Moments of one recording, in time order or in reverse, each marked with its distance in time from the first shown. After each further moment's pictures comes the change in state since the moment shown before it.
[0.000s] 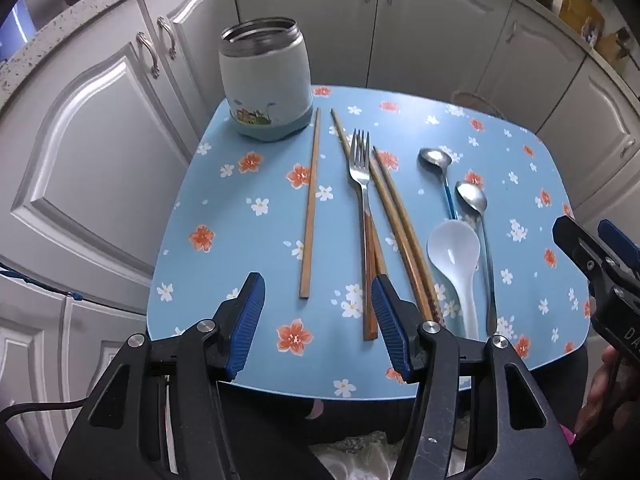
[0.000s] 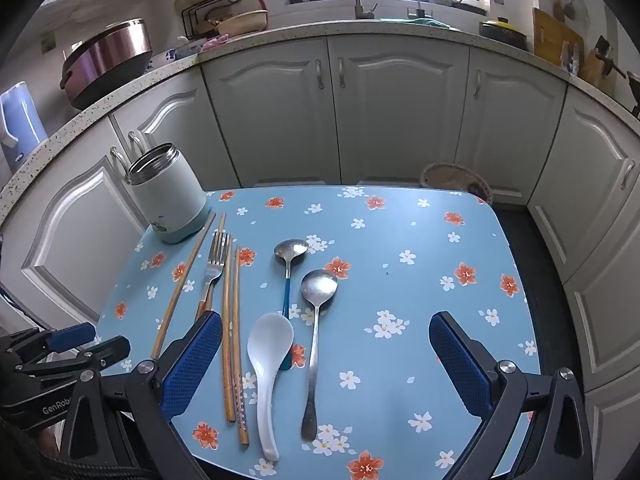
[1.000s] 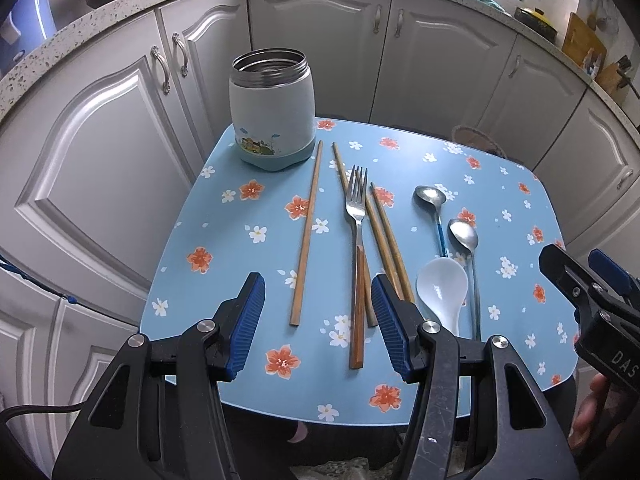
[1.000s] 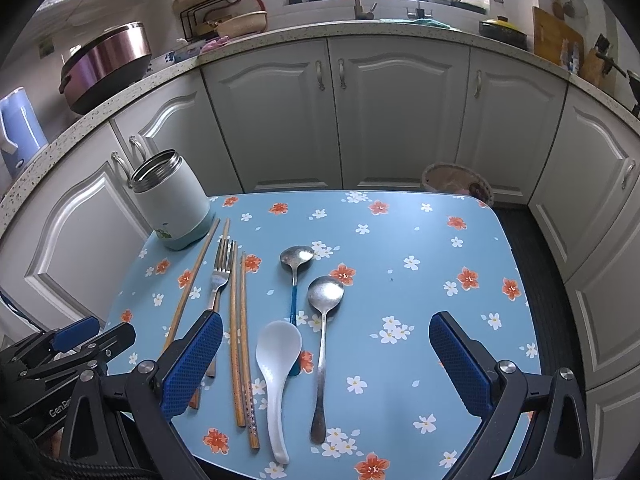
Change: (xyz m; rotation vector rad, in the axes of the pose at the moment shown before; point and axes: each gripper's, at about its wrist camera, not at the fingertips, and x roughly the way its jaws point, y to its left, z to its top) left arm -0.008 0.000 0.008 -0.061 -0.091 -0.017; right arm -0.002 0.003 0.009 0.021 -0.024 0.023
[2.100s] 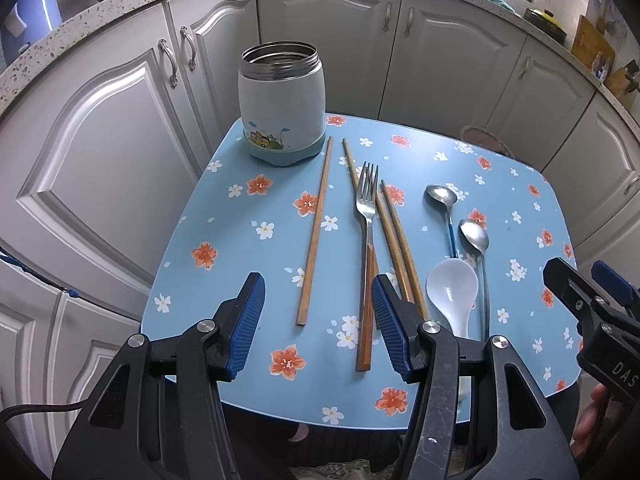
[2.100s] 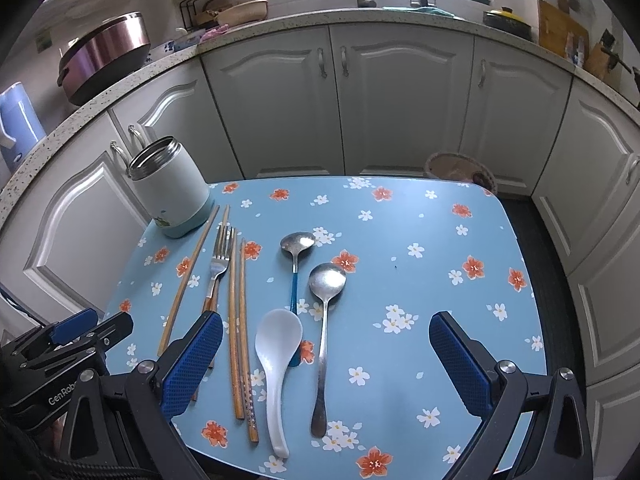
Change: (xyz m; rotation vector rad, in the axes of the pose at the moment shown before) left arm 0.006 0.004 -0.003 -0.021 0.006 0.020; right arm 0.009 0.001 -0.003 -0.033 0.023 -0.035
